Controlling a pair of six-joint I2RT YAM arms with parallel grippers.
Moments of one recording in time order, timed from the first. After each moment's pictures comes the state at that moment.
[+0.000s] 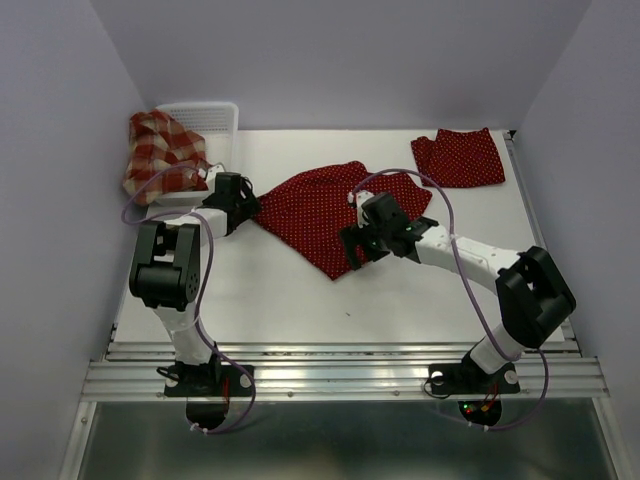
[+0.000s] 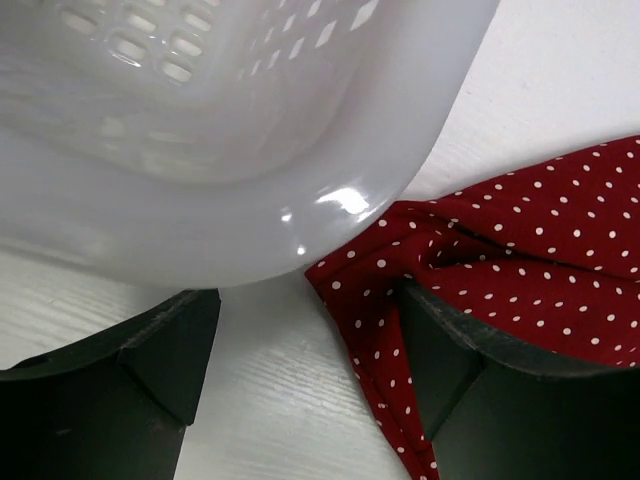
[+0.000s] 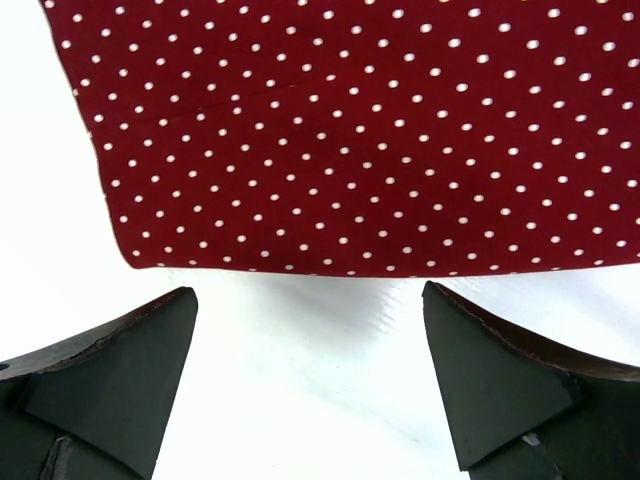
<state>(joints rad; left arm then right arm) -0.14 1.79 0.99 0.04 -0.21 -0.61 0.66 1.59 1.04 -0.35 -0.02 0.14</state>
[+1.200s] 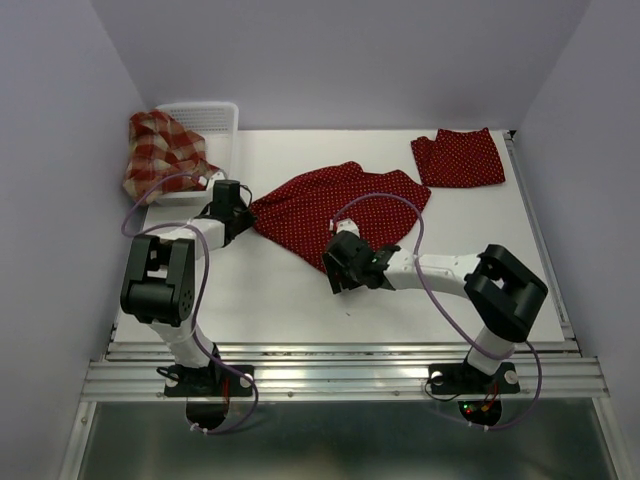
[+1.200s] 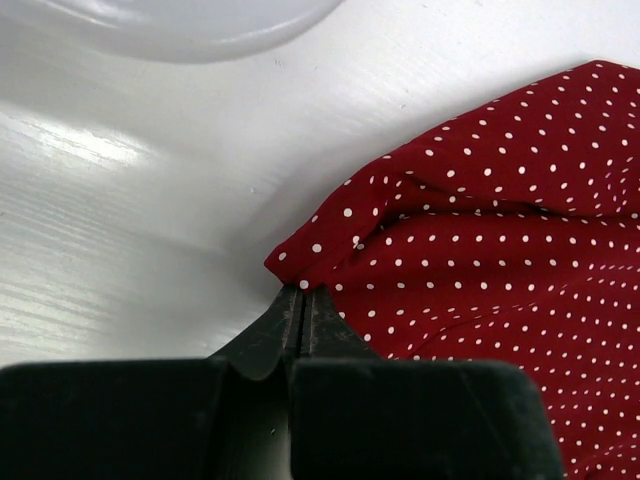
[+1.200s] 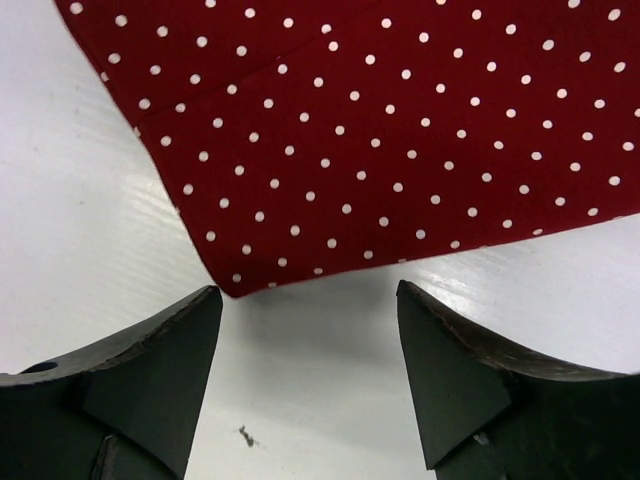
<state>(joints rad) -0.15 1.70 0.89 0.06 -0.11 -0.65 0.93 1.69 1.00 -0.30 0.30 0.47</state>
